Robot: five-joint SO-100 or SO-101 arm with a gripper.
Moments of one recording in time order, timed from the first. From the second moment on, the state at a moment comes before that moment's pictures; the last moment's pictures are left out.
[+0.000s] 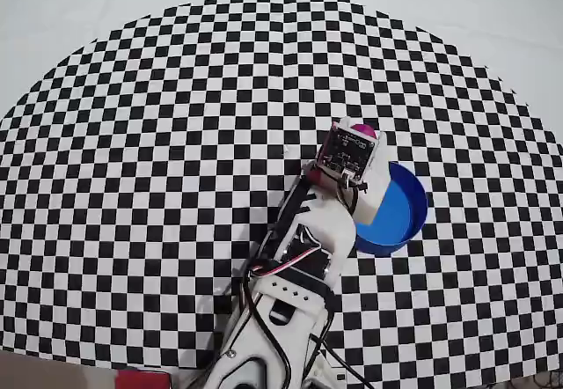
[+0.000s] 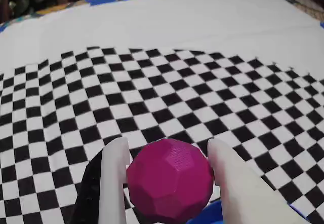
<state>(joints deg) 27.1 161.7 175.3 -1.1 -93.3</state>
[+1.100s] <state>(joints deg) 39.6 161.7 176.0 -0.7 -93.3</state>
